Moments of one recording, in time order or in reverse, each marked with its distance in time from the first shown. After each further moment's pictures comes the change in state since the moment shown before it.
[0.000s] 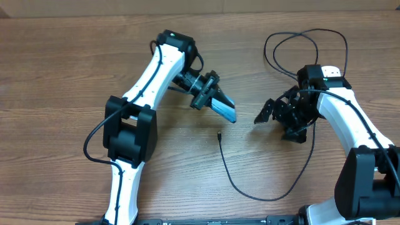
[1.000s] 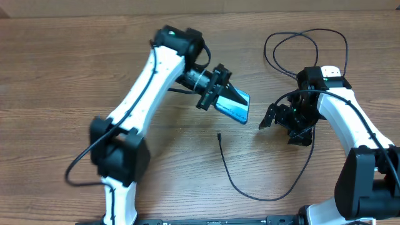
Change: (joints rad) left arm -0.034 -0.211 0.000 0.000 0.125 -0.101; right arm 0.000 0.000 0.000 -0.046 0.088 -0.007
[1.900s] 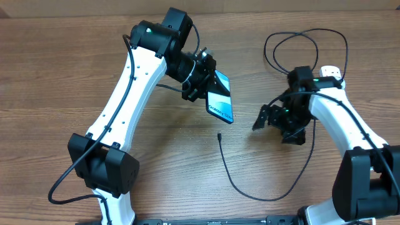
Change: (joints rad) left arm 0.043 -0.105 0.000 0.237 -0.437 -0.060; right arm 0.077 0.000 0.000 0.024 0.003 0.000
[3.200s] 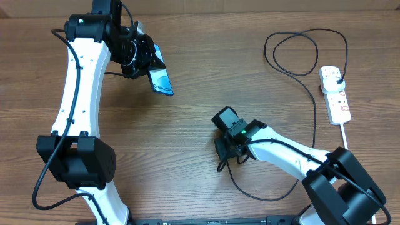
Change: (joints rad) left arm 0.340 0.002 0.000 0.088 -0.338 0.241; right arm 0.598 -0.004 -0.285 0.597 0.299 0.020
